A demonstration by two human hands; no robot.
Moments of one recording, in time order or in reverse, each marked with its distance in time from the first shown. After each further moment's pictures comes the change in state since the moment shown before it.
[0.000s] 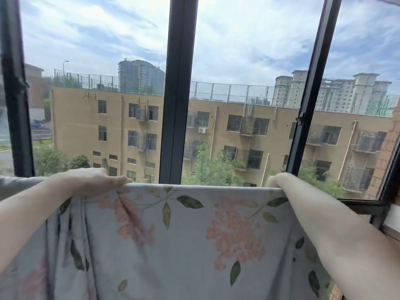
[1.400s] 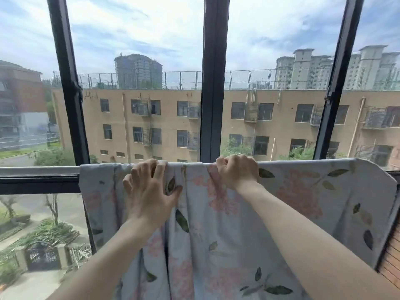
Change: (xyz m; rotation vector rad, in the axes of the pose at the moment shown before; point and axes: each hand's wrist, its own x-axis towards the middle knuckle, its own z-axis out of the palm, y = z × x) left_hand -0.077 -0.109 0.081 -0.228 0.872 0.352; right_hand -0.161 -0.306 0.083 0.342 0.886 -0.272
